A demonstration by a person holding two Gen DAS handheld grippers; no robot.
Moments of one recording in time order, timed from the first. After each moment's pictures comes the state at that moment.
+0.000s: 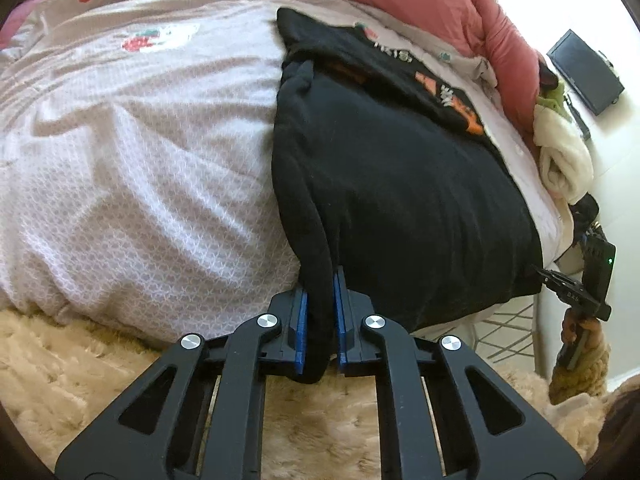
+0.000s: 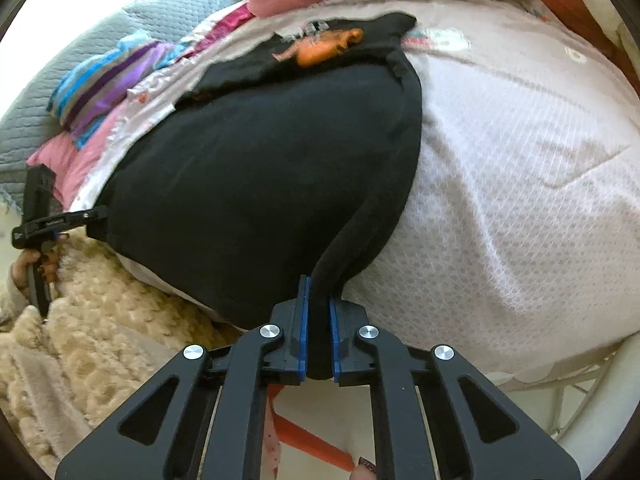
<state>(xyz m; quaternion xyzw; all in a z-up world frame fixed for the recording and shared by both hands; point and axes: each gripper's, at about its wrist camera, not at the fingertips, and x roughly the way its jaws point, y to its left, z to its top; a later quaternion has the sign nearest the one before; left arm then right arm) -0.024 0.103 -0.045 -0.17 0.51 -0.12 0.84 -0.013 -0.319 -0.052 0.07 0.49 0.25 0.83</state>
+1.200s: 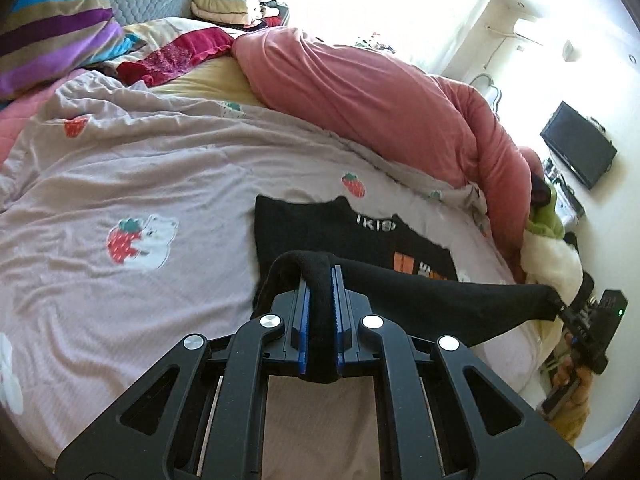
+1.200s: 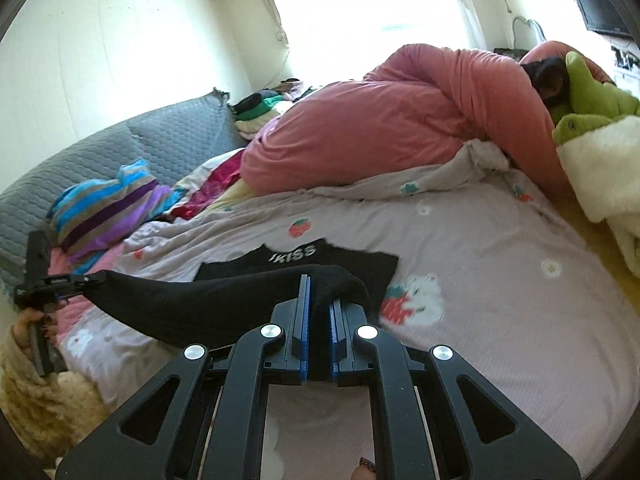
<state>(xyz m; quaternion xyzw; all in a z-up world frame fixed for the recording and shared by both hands) 0.105 0.122 0.077 -0.21 0.37 -0.08 0.90 0.113 -0.340 0.084 0.09 0.28 0.19 0.94</state>
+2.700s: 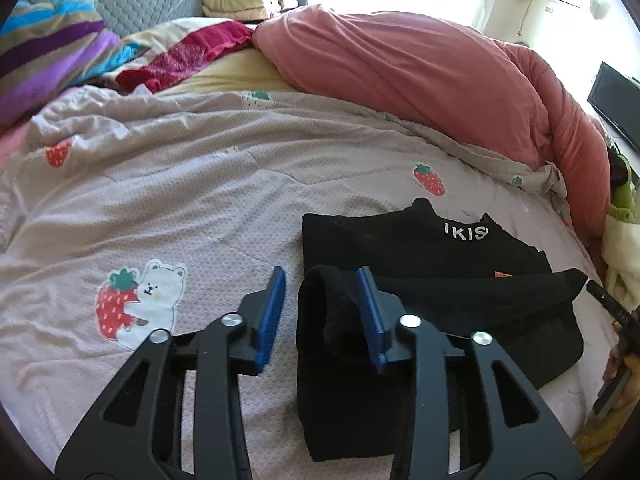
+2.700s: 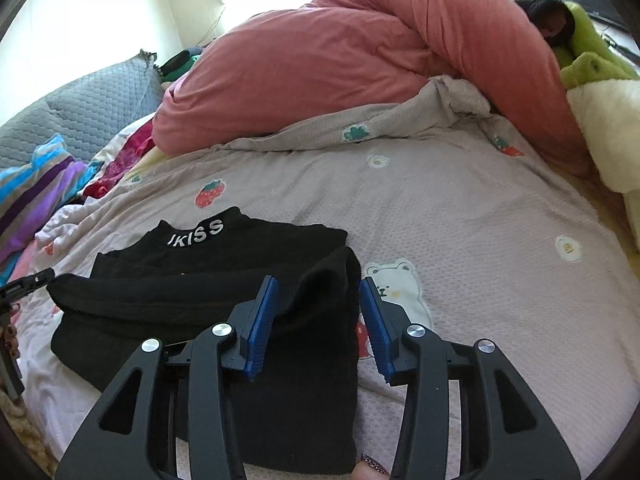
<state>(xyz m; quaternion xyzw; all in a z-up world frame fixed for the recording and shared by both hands) 0.203 0.121 0.011 -0.12 0.40 -0.01 0.91 0.217 -0.314 0.004 0.07 0.36 0.08 0.93</state>
